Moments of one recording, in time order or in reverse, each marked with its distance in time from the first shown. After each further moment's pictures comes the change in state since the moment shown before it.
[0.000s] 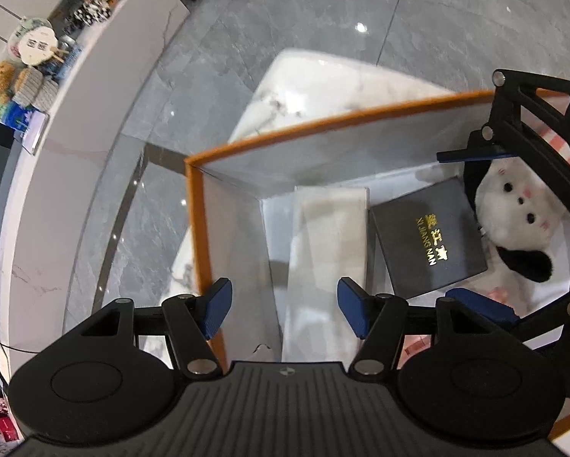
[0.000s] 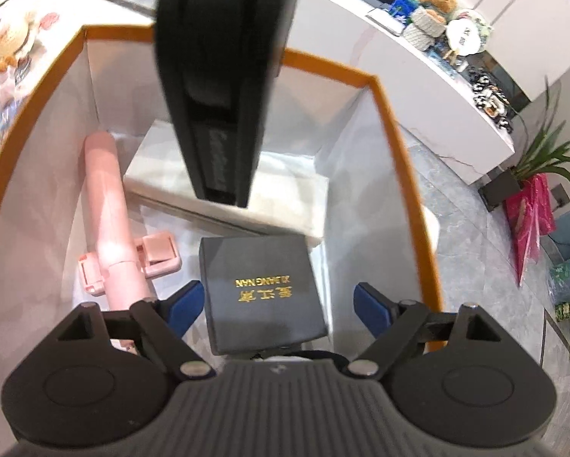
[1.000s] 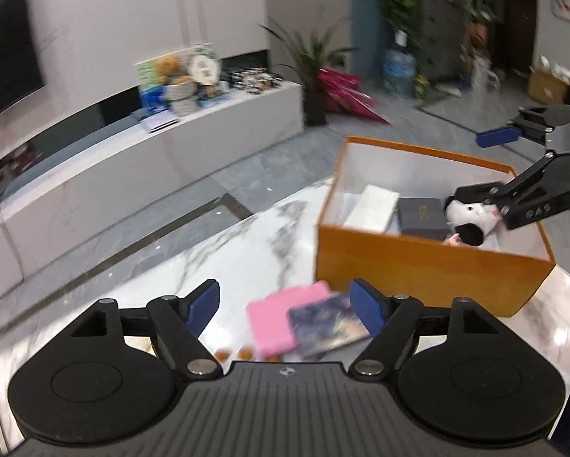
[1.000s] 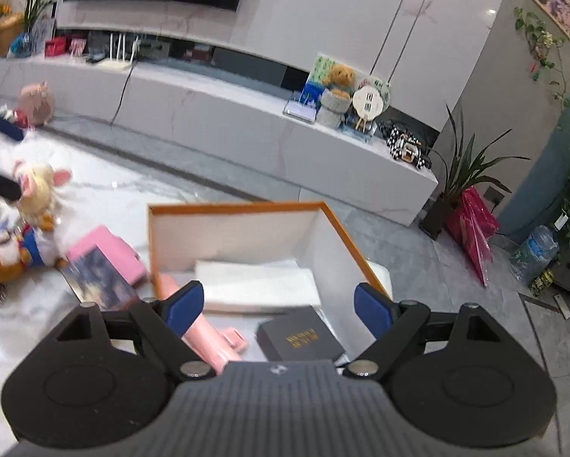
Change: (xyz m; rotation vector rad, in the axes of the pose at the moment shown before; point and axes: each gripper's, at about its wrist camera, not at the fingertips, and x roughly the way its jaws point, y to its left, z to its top) left arm -0.130 0.020 -0.326 -0.564 -0.553 0.021; right arm -0.137 0.083 -0.005 0.293 -0.315 -0.170
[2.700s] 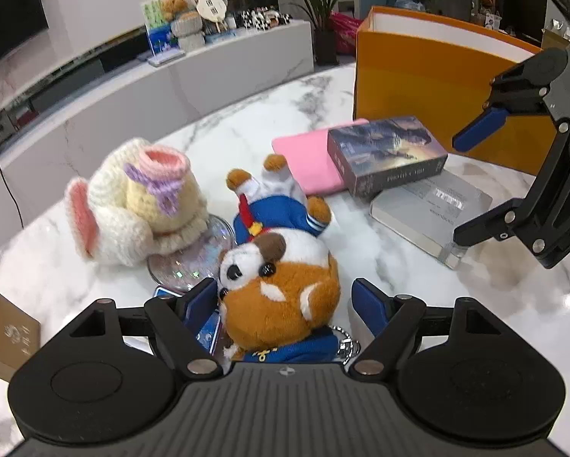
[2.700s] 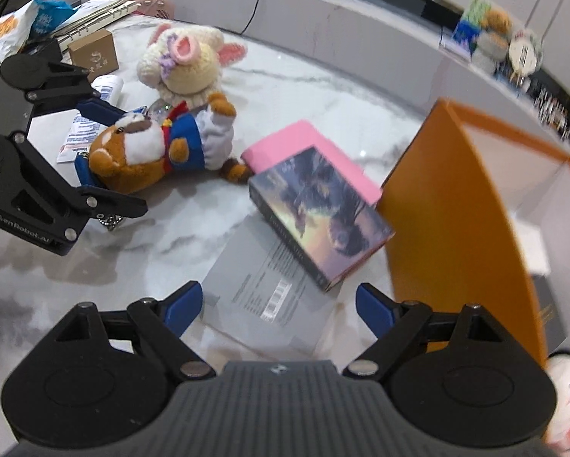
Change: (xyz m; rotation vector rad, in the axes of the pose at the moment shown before) left arm 0.068 0.019 -0.121 0.041 0.165 -0.002; right arm 0.091 0.148 -0.041 -0.122 0.305 0.344
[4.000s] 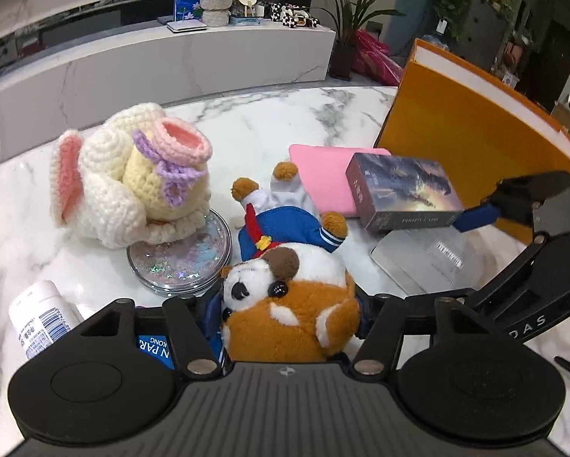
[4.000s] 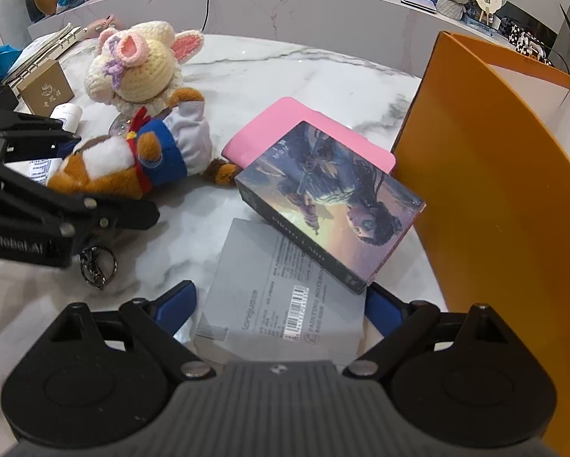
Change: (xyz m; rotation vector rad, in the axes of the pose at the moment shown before) left arm 0.014 0.032 0.010 -0.242 -0.022 -0.107; right arm 0.034 0.005 0.002 0.250 0.039 -0.034
